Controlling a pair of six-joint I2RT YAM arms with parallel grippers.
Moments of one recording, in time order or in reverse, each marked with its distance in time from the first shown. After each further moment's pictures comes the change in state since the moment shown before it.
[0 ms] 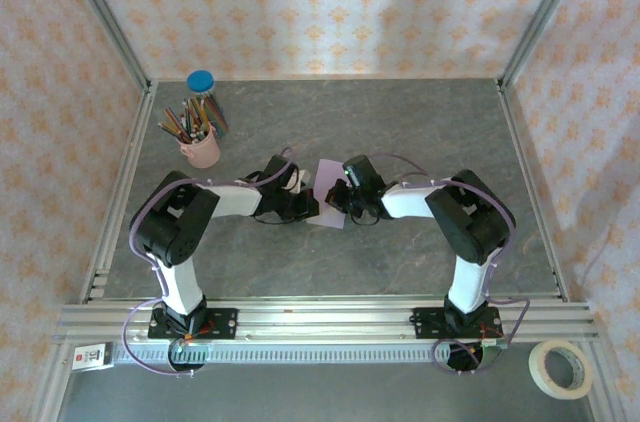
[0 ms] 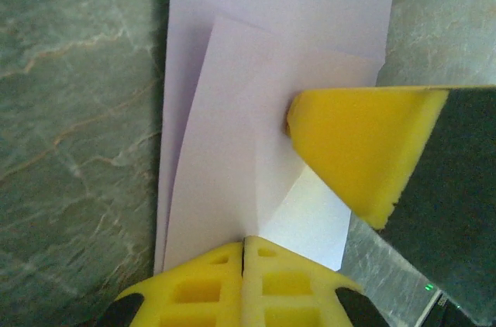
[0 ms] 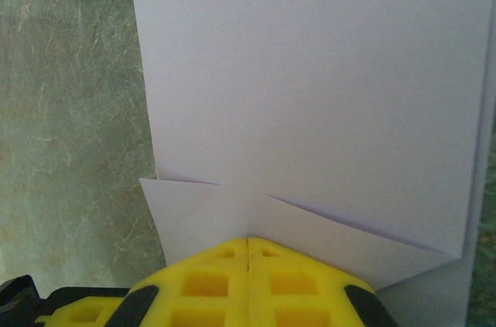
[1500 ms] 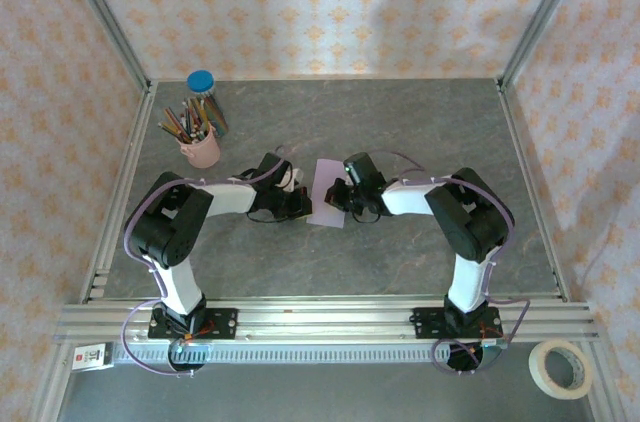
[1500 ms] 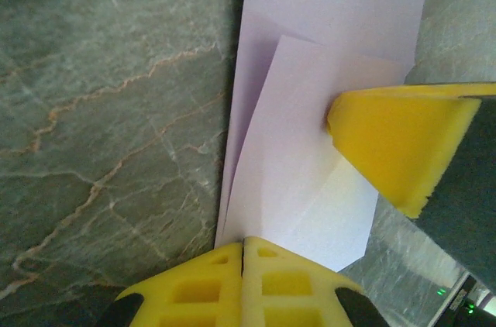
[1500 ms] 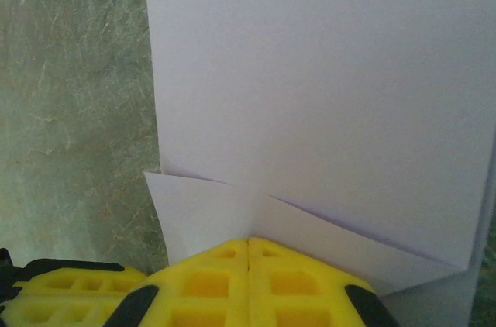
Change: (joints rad) left arm 0.039 -0.023 0.007 -0.071 -0.014 0.031; right arm -0.023 0.006 0.020 -0.002 -0.060 -0.094
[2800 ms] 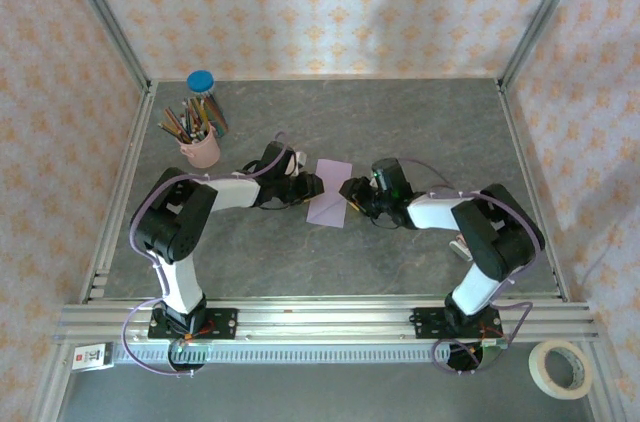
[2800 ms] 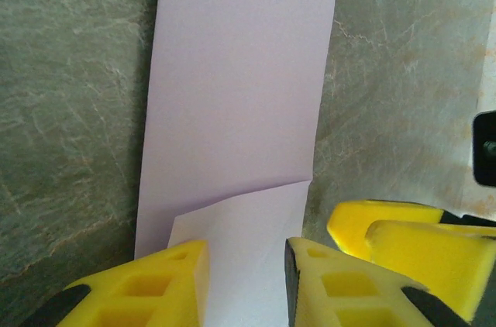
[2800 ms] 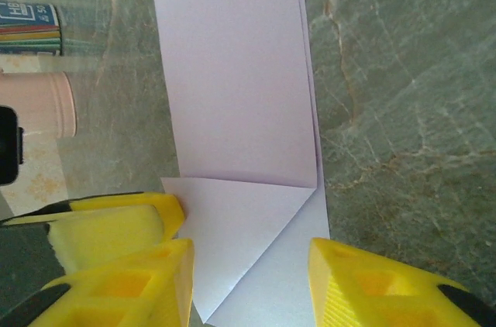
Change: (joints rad) left arm 0.001 0.042 0.068 0.174 -0.029 -0.139; right arm -0.089 -0.183 -0.227 0.190 -0.024 0.189
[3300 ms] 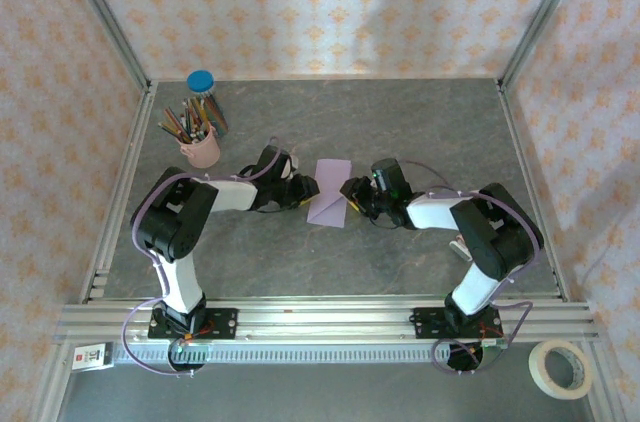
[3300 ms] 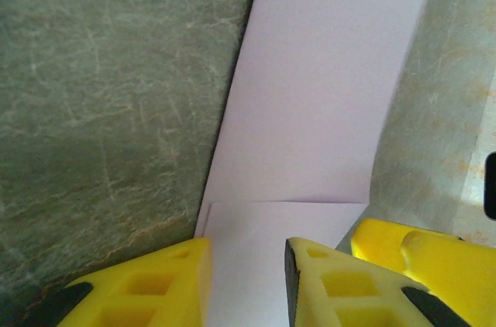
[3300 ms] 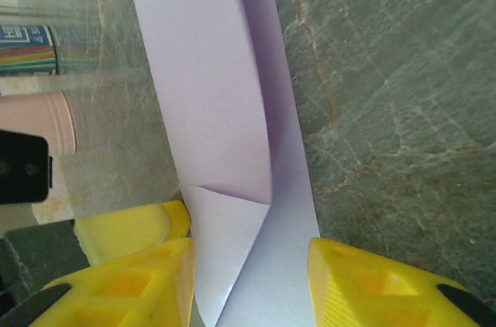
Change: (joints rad) left arm 0.019 0.009 -0.056 0.058 -0.018 -0.108; right arm 0.001 0.002 0.000 -0.002 0.033 0.061
